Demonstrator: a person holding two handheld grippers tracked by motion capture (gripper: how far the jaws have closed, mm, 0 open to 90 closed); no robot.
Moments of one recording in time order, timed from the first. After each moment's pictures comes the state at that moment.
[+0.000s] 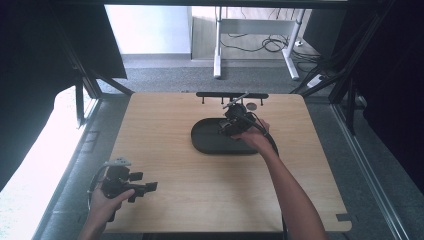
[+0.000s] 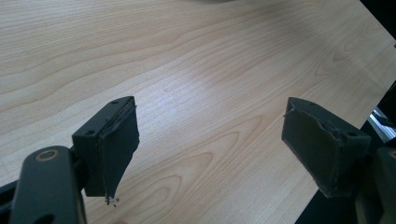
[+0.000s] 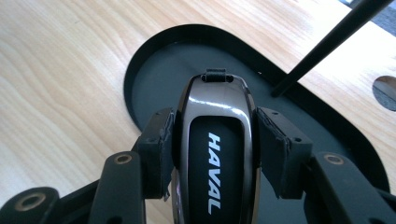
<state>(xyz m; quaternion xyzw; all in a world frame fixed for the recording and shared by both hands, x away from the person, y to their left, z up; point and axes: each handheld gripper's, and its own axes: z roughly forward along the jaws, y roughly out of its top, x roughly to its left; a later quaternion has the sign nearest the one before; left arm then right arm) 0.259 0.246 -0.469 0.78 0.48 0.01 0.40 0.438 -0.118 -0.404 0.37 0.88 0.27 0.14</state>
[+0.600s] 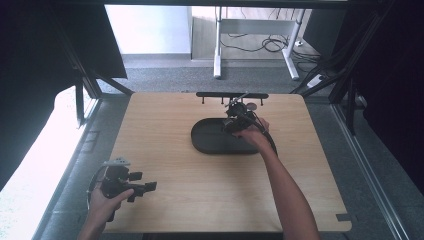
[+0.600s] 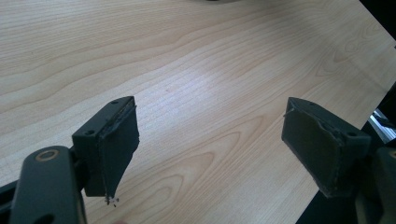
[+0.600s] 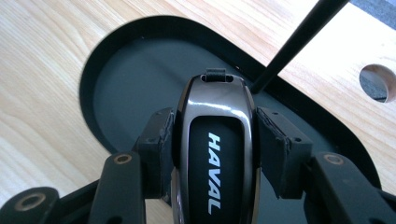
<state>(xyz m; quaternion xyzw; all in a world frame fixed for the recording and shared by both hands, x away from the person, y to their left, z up) 0.259 0.247 -0.469 0.78 0.48 0.00 0.40 0.461 -0.123 -0.425 0.40 0.87 0.25 0.15</state>
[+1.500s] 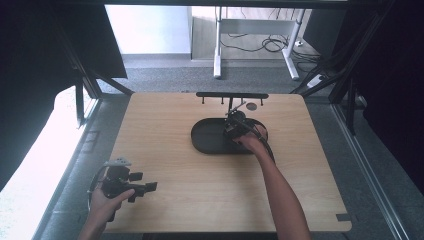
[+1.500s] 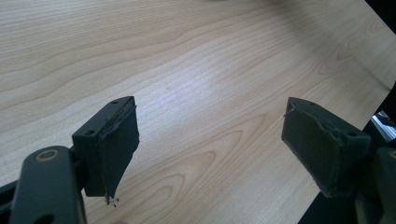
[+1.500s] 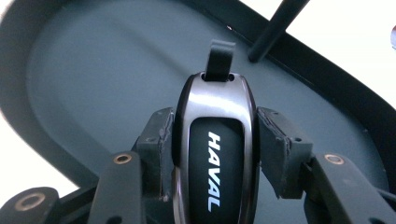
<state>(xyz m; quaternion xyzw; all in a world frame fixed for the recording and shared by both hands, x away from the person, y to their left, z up) 0.259 0.246 -0.471 0.78 0.48 0.00 0.40 0.476 -0.127 -0.478 0.42 0.87 0.22 0.15</state>
